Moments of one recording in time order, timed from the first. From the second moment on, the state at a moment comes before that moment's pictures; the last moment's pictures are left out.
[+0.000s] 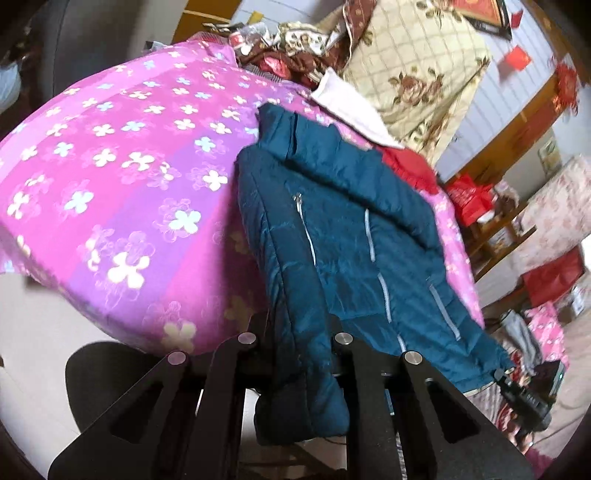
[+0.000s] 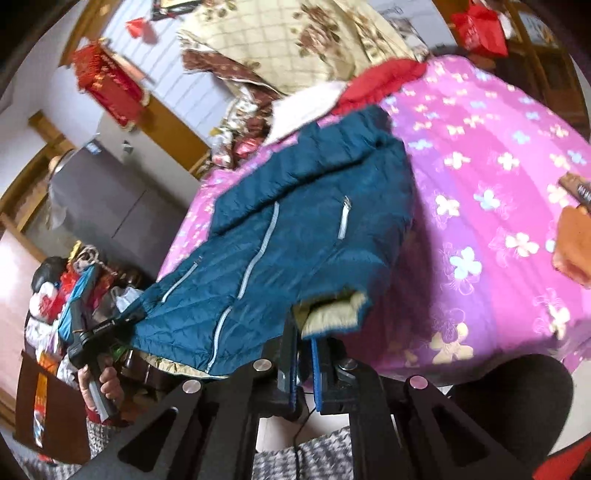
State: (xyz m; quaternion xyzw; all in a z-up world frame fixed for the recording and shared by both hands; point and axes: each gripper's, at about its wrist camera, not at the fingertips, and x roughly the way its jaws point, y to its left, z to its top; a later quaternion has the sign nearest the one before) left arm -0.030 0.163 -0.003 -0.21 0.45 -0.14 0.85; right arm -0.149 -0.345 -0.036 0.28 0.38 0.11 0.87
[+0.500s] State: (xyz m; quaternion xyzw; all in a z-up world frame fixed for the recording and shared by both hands) left arm -0.031 0.144 -0.004 -0.16 0.44 -0.11 0.88; right arm -0.125 -0.376 -0.064 0.26 0.40 0.03 0.88
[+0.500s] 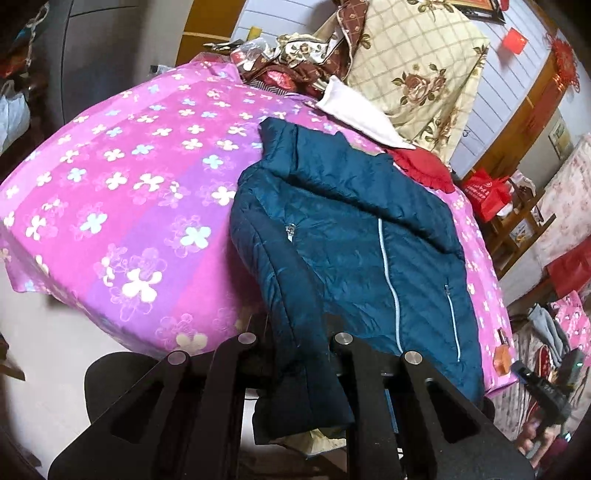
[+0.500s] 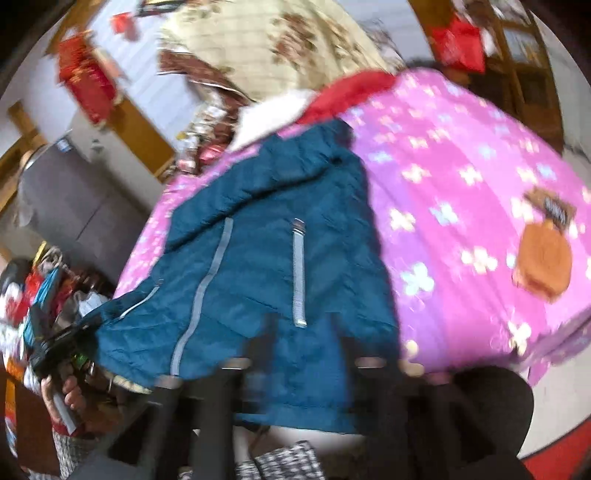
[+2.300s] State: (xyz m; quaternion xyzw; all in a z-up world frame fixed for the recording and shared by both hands) left arm 0.298 0.064 0.090 -0.06 0.39 0.06 0.92; right arm 0.203 -0.419 0.055 0.25 0.35 -0.01 0.90
